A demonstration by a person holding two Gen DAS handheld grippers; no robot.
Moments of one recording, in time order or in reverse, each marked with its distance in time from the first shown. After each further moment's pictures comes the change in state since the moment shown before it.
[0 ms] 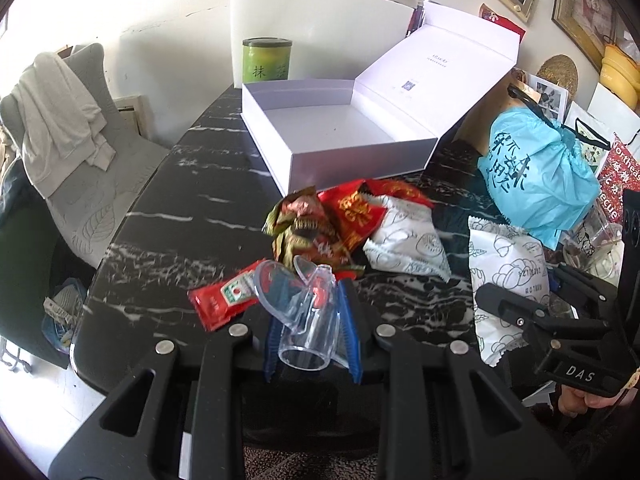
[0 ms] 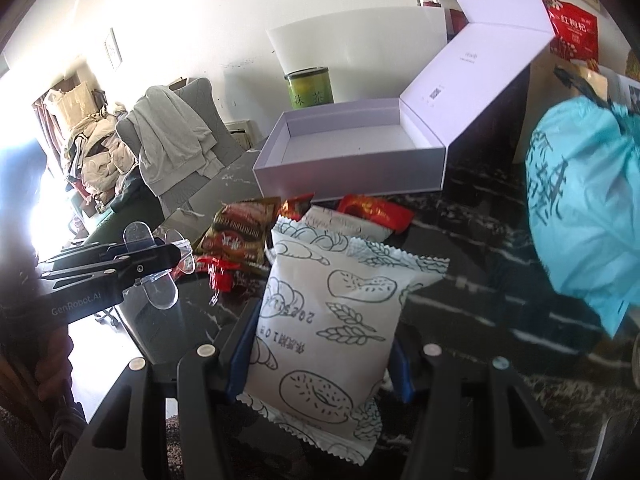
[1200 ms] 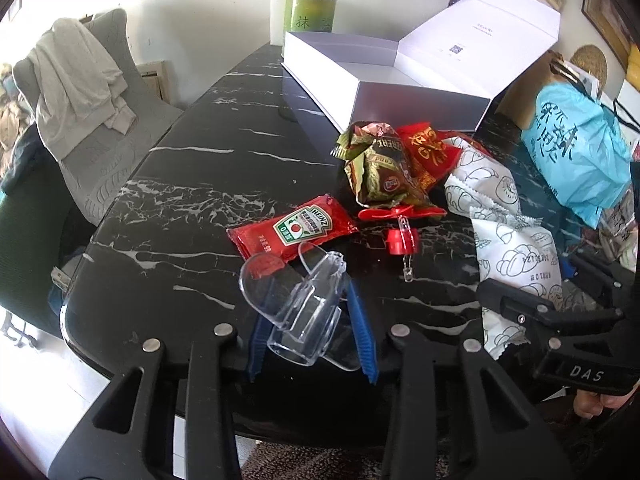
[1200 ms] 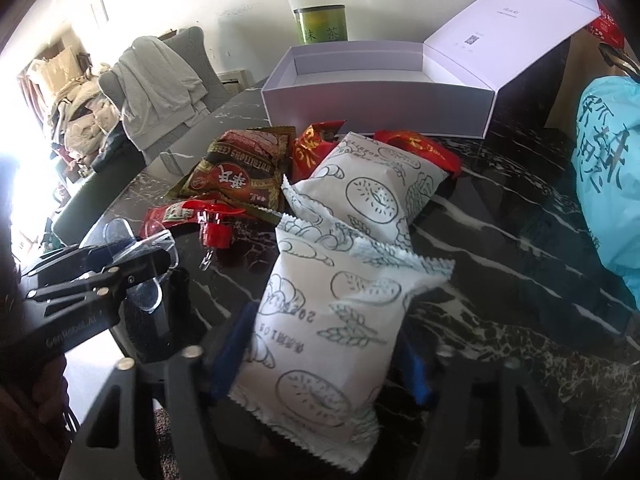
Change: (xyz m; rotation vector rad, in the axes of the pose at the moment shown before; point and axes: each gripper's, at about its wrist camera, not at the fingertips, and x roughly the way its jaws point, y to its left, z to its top) left arm 0.035 0.042 -0.047 -0.058 0.072 0.062; right arm 0.063 0.035 -0.022 -0.024 0.161 -0.046
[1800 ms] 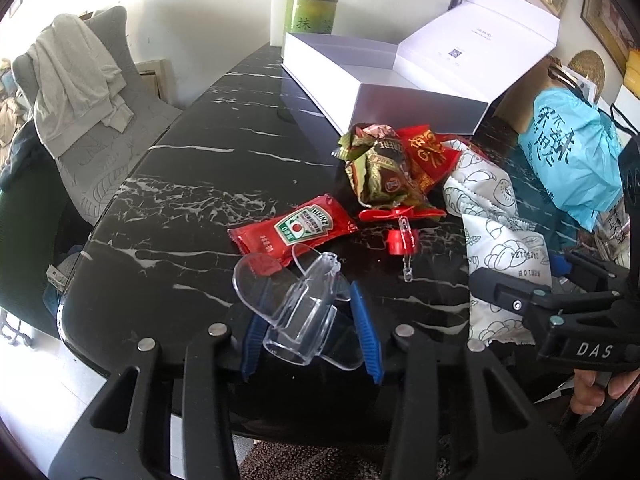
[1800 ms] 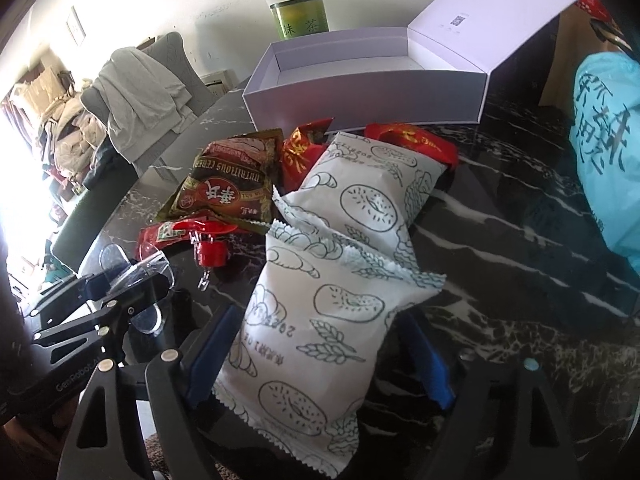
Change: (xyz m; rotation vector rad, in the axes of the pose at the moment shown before) left arm 0.000 0.001 0.000 0.005 -0.009 -0.009; right arm 0.009 0.000 0.015 0.090 0.044 -0.011
